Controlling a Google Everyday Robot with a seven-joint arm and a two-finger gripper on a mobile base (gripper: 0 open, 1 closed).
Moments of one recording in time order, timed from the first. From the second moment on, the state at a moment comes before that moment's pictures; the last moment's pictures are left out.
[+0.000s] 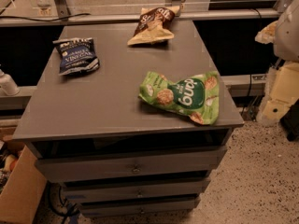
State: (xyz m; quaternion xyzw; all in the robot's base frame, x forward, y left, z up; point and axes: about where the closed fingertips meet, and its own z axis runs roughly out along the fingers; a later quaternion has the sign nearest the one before) arm 0.438 -0.217 0.976 -0.60 0.78 -0.03 0.16
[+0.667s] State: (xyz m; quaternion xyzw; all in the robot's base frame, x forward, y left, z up) arm 0.447 -0.207 0.978 -0.60 0.78 -0.02 0.19
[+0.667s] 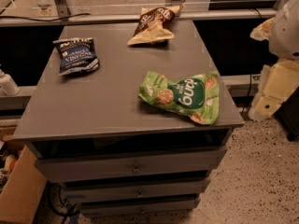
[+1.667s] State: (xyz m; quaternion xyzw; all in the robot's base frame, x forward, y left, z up) arm 0.528 -0.084 0.971 -0.64 0.70 0.05 0.31
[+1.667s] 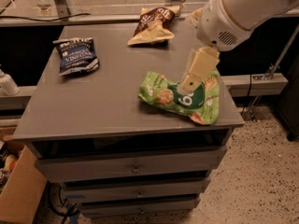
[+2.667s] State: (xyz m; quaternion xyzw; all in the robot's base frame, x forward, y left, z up) arm 0.589 -0.007 0.965 -0.65 0.66 0.09 0.37
